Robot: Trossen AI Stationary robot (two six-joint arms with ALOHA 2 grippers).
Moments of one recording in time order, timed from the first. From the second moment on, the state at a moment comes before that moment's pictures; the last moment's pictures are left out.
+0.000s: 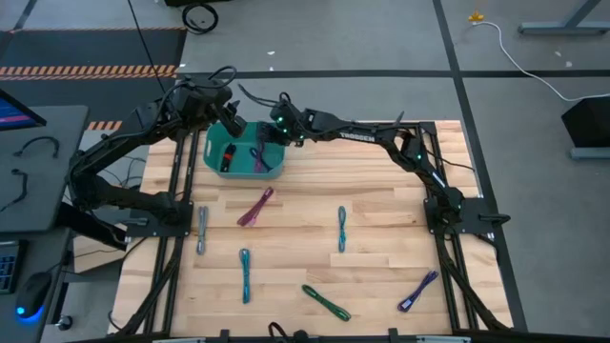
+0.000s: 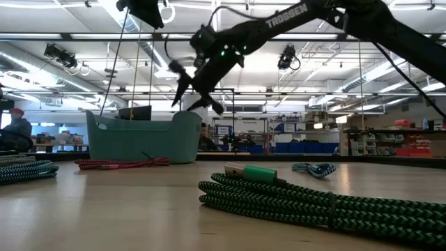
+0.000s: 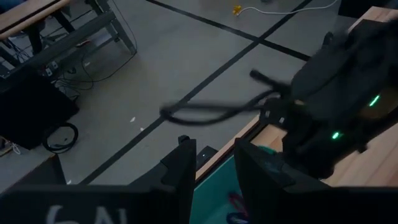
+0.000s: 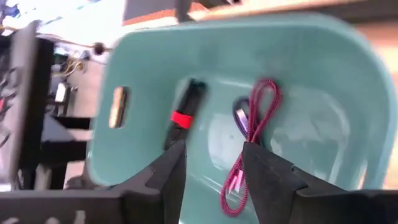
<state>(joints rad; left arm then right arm) 0.48 1.21 1.50 -0.84 -0.49 0.01 -0.38 2.29 2.09 -0.45 -0.01 1.09</state>
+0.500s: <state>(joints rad) 0.48 1.21 1.50 -0.84 -0.49 0.01 -0.22 1.91 2.03 -0.94 0.30 0.39</state>
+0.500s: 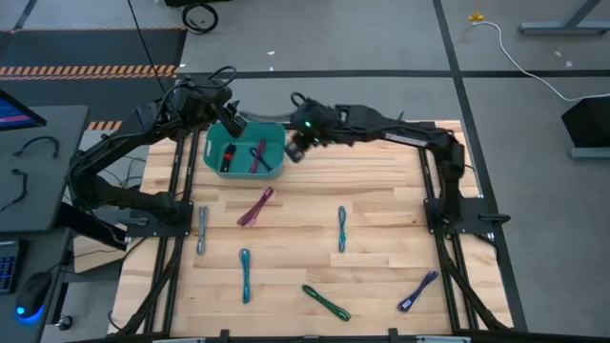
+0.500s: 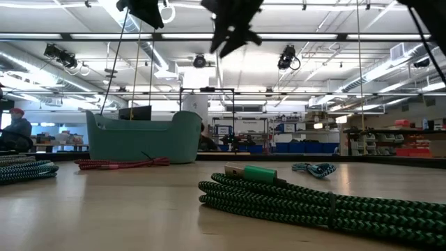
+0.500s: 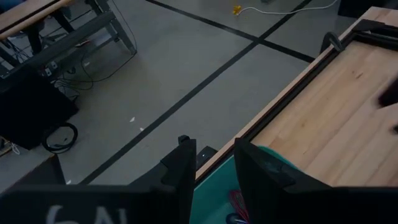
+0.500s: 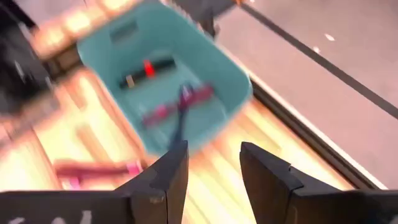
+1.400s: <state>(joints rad) 0.32 1.24 1.50 -1.10 -0.23 -0.43 -0.12 1.11 0.75 -0.58 0.18 0.68</state>
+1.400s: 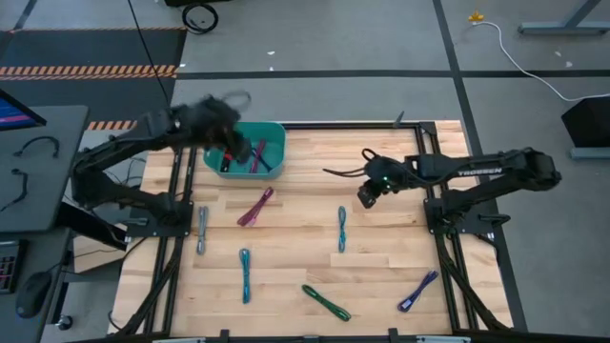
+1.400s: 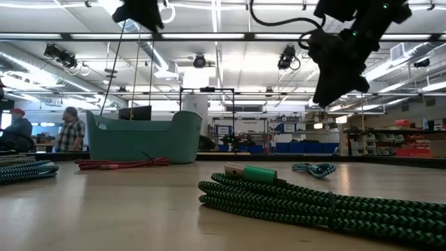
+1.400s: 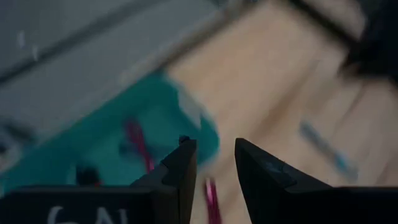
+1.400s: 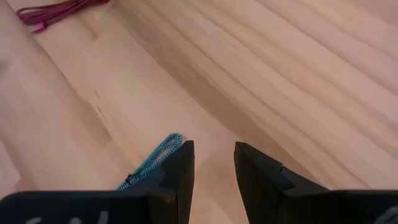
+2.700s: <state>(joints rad) 0.09 1.95 1.20 -1.09 -0.02 -0.75 -0.04 1.09 0.68 -0.31 0.04 0.74</state>
